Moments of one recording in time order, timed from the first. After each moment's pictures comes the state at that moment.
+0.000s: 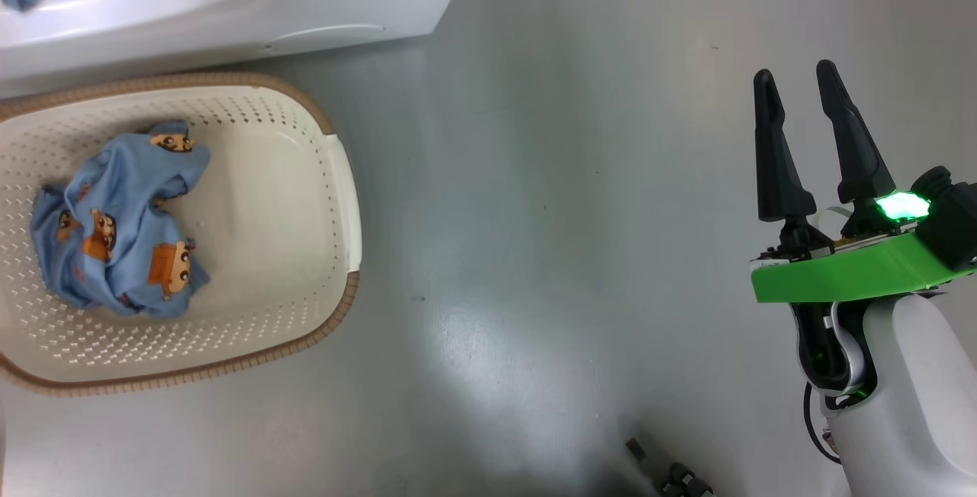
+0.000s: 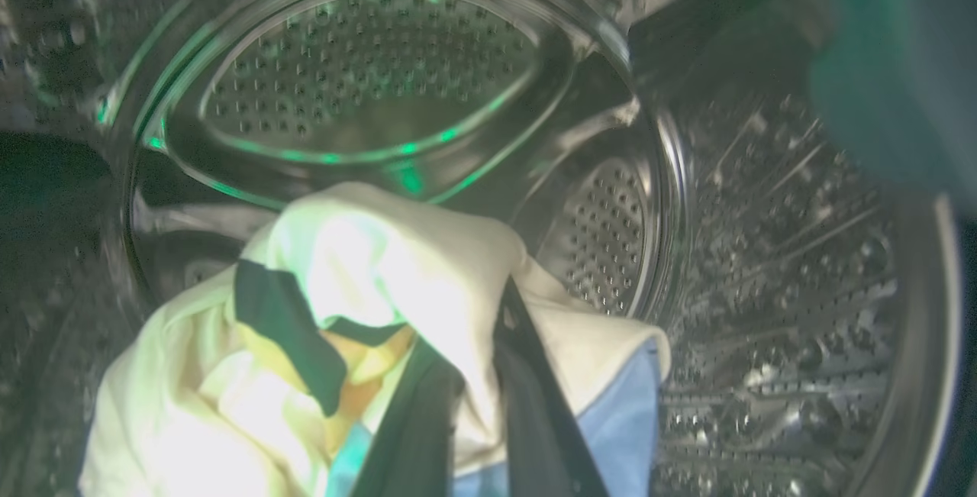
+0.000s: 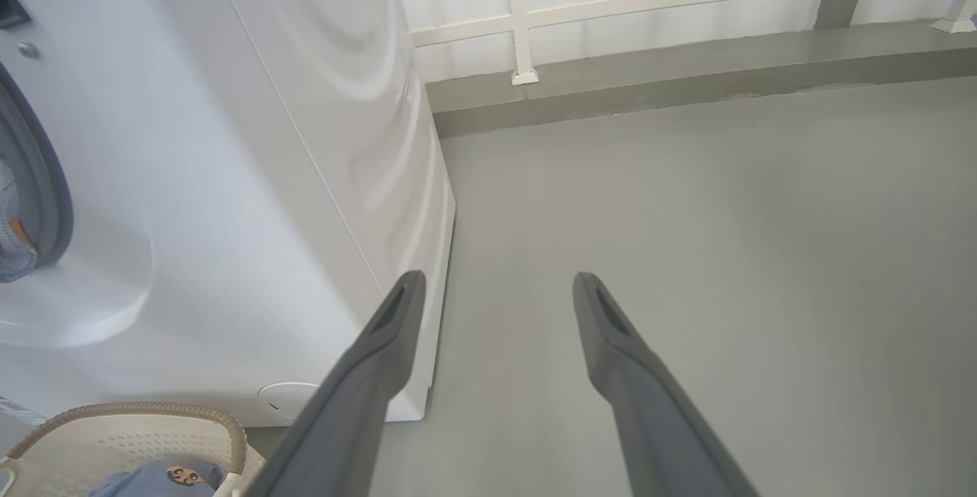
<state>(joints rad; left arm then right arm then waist) -1.46 0.32 -0.03 0.74 -0.18 -0.10 -0.26 -0.40 -0.11 0.09 0.10 0.41 0.13 -0.25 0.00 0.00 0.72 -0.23</state>
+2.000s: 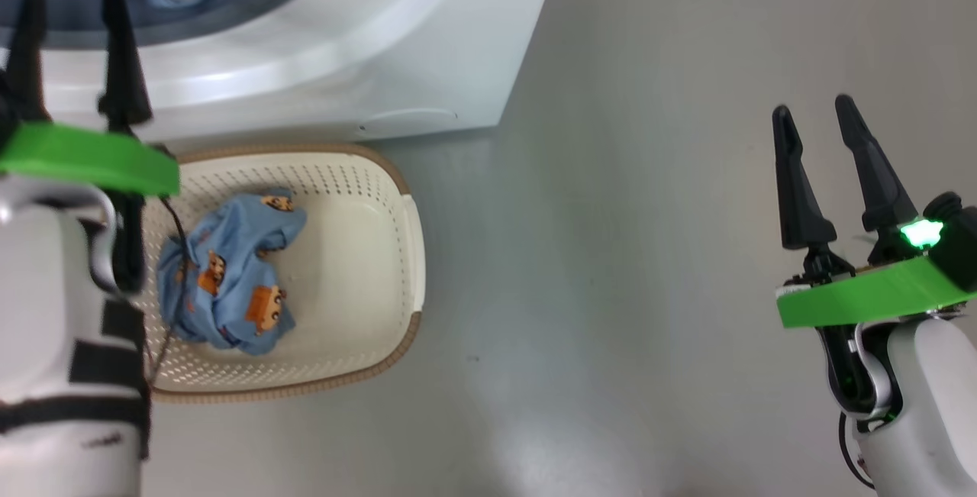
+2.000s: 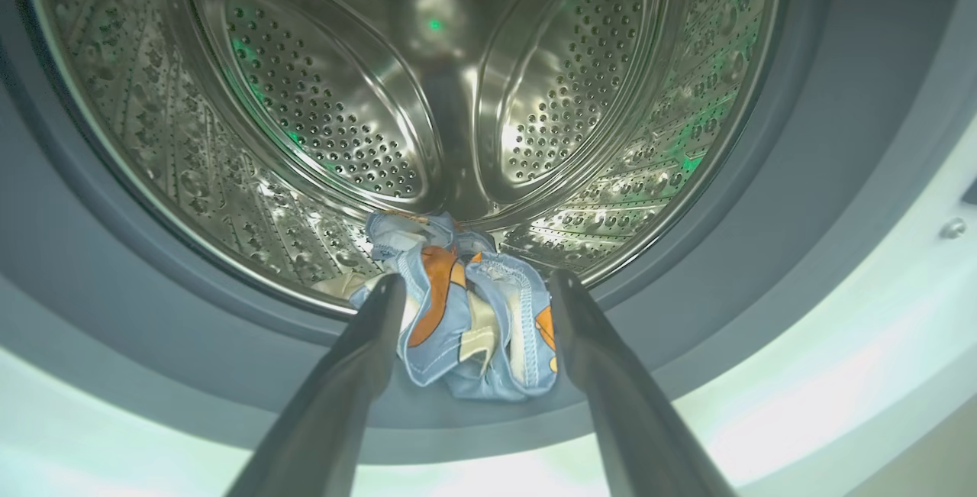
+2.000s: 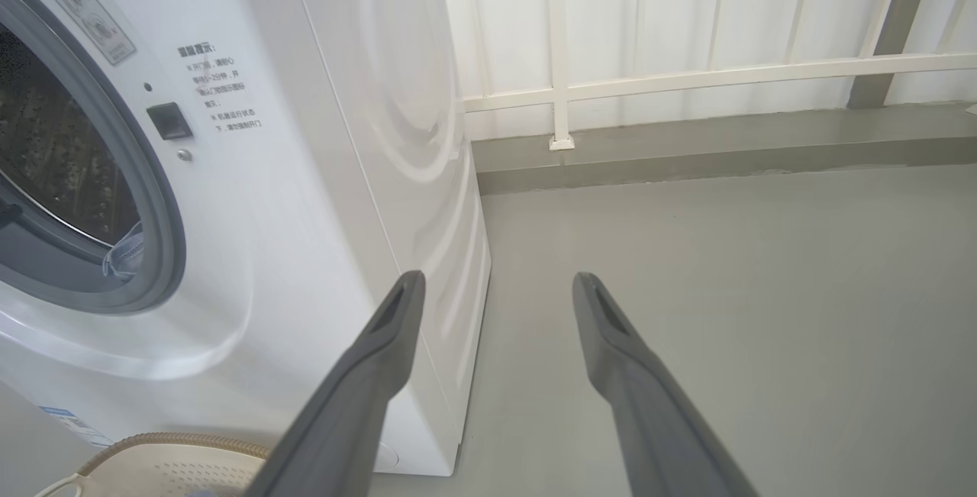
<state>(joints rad) -0.87 0.19 0.02 0.68 -0.27 -0.13 -0.26 -0.36 -0.18 0.09 0.12 0.40 0.13 -0.25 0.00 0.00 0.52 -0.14</state>
